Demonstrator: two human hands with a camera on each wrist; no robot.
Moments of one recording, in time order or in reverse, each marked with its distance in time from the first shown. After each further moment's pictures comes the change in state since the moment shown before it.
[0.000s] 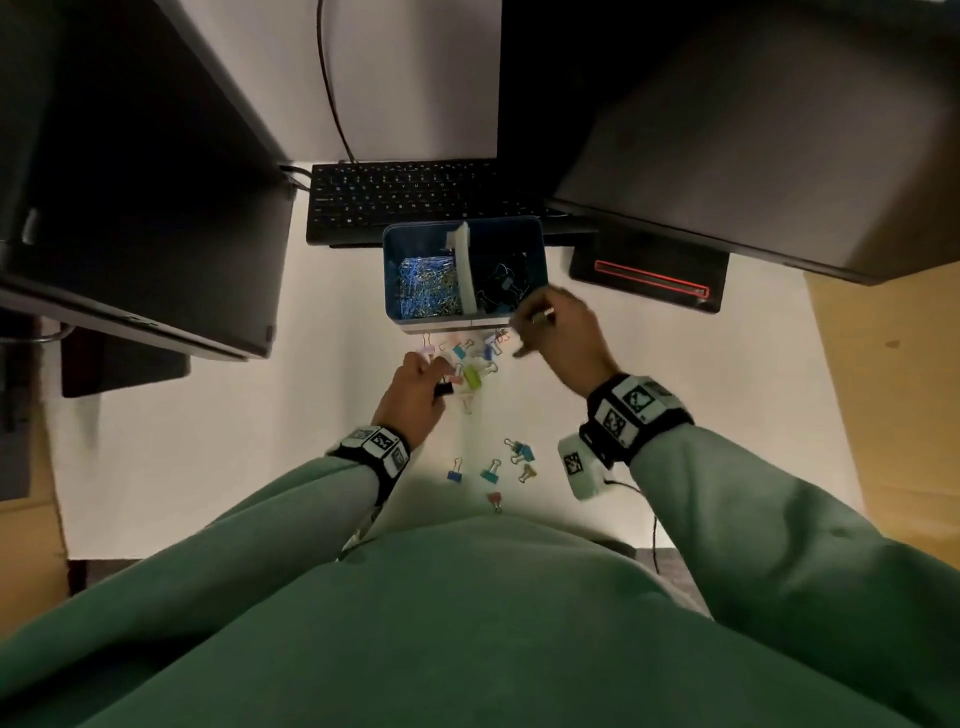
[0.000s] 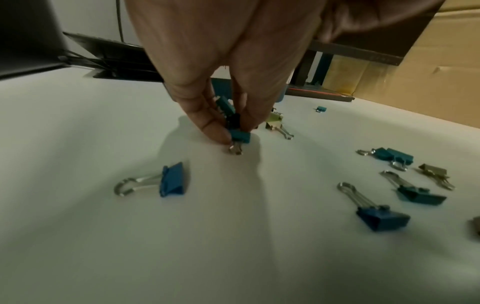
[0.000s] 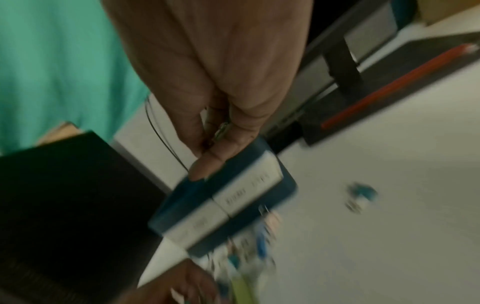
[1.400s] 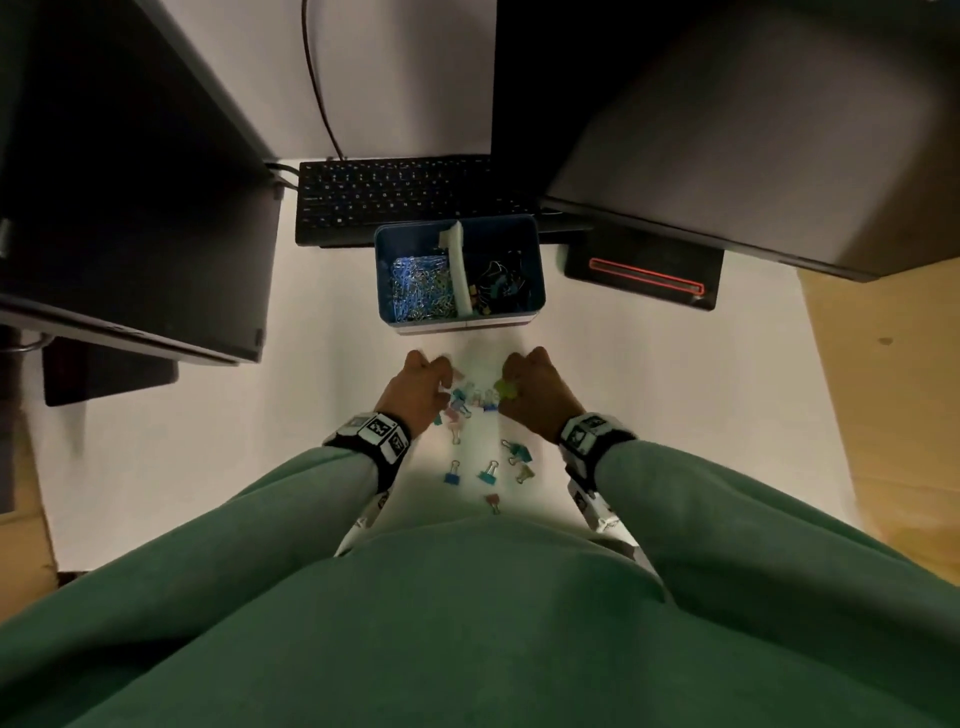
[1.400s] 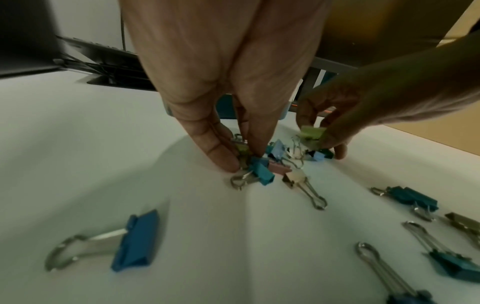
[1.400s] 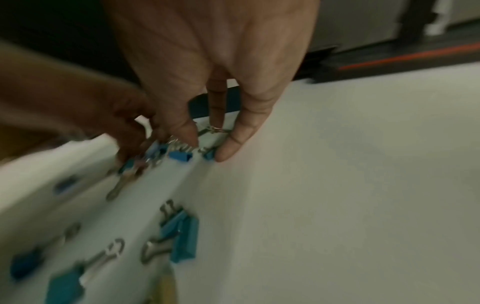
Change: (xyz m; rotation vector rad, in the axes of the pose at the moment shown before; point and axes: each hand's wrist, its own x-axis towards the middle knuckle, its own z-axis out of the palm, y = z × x) left_hand 0.016 0.015 -0.016 0.018 -0.219 -0.072; right_hand -0.019 0.072 0.034 -0.652 -0.276 0.115
